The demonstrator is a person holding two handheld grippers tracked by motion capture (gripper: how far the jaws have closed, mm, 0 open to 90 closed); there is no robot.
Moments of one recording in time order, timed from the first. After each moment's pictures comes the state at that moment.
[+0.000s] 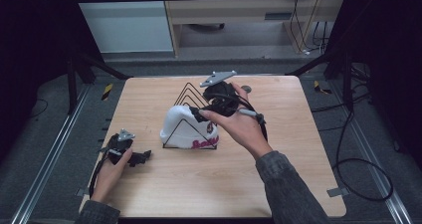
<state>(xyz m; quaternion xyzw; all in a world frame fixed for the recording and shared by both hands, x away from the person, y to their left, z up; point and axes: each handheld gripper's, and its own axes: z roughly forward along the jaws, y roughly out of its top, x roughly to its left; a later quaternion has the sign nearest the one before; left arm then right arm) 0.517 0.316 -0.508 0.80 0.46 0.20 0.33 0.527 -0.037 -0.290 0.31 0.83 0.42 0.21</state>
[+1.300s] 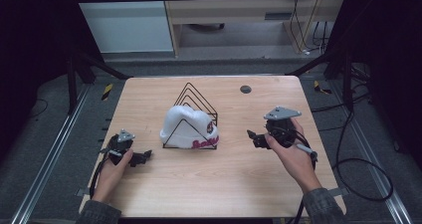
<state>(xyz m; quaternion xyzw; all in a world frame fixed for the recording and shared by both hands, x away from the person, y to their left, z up) 0.517 0.316 -0.508 0.80 0.46 0.20 0.33 0.491 -0.182 -0.385 0.39 0.79 0.39 0.25</state>
